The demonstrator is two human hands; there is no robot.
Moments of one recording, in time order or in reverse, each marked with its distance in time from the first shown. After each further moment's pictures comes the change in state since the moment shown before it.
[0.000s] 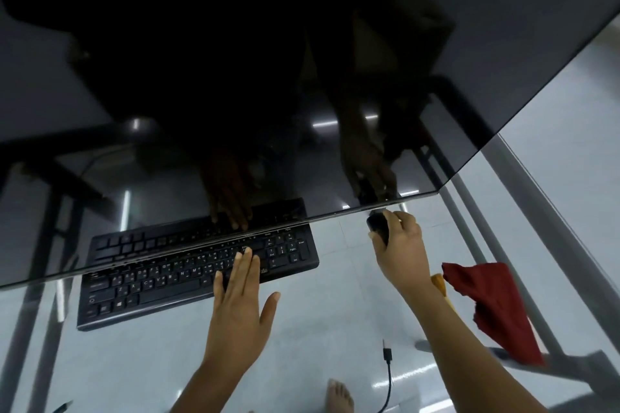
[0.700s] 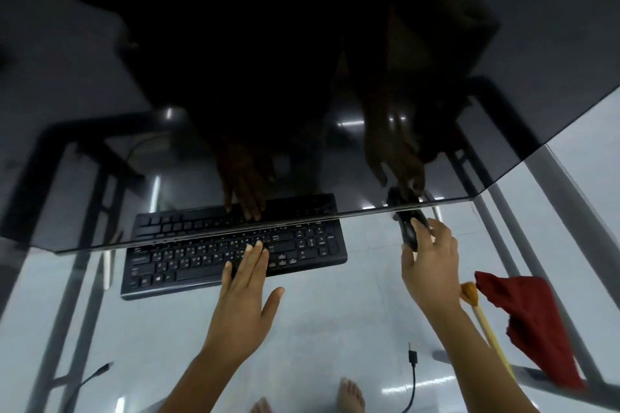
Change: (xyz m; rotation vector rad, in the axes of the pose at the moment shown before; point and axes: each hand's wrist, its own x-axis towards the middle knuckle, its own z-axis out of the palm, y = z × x) left_hand -0.013 -0.031 -0.021 -0.065 0.004 0.023; right_hand -0.025 -0.007 0.004 -0.059 0.106 -0.058
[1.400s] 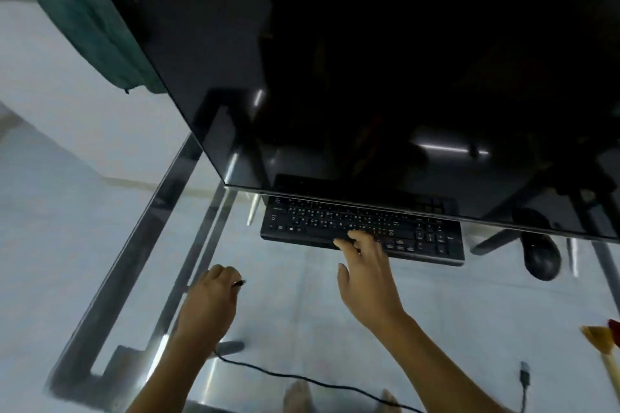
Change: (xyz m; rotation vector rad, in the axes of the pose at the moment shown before) left_hand -0.143 -0.160 -0.083 0.063 0.023 -0.507; right_hand -0.117 -0.230 0.063 0.140 -0.306 -0.586
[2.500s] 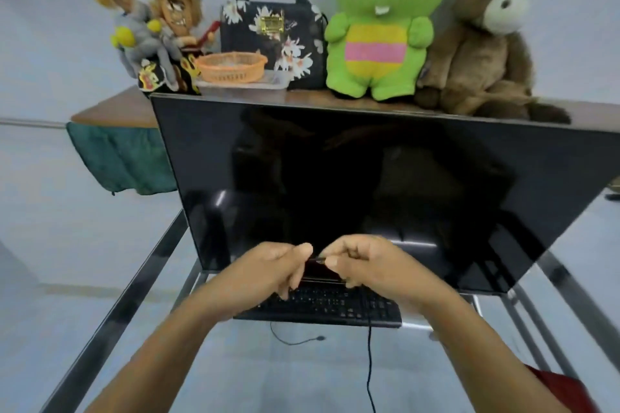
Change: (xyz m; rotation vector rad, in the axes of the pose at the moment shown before) left_hand -0.024 0.176 -0.219 -0.811 -0.281 0.457; right_hand -0.003 -0.083 -0.262 0.668 -0.316 0.012
